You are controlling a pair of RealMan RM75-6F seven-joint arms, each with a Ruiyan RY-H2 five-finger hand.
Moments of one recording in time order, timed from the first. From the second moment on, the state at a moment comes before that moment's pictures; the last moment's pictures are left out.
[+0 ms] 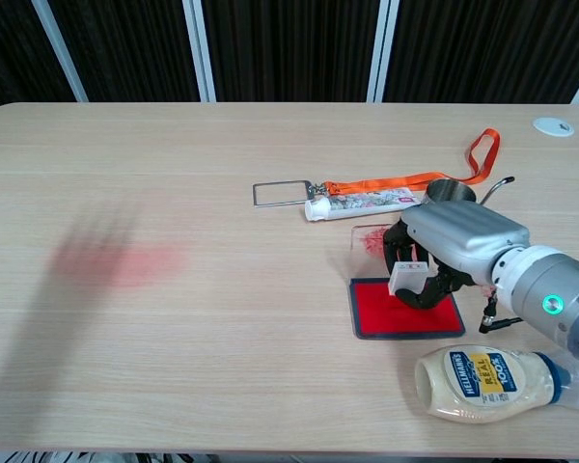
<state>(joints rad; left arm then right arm) -0.25 -1.13 -0.03 -1.76 1.37 1.24 0.04 0.58 -1.77 0.10 -1.52 -1.07 1.13 -0.64</state>
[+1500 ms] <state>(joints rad) -0.25 -1.13 -0.03 -1.76 1.36 1.24 0.05 0.53 -1.60 0.10 -1.58 -1.13 1.17 -0.59</state>
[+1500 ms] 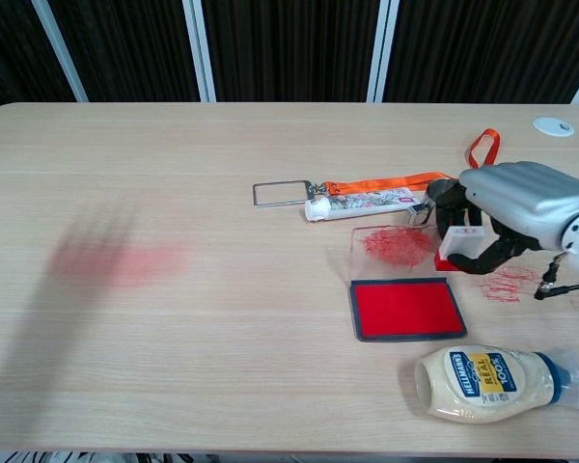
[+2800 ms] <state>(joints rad) -0.24 -1.15 -0.03 -1.76 1.35 1.25 0.08 0.46 -1.66 0.10 -1.30 -1.18 1.12 -0.31</state>
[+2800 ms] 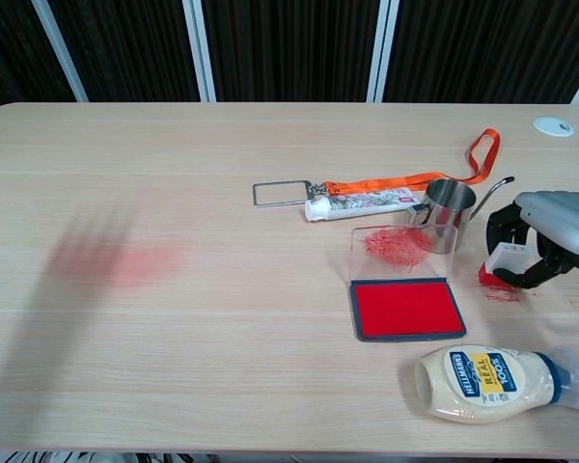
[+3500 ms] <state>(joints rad) -0.24 -1.15 -0.03 -1.77 1.34 1.25 0.09 0.46 -1.68 0.11 -1.27 -1.17 1.09 -0.30</state>
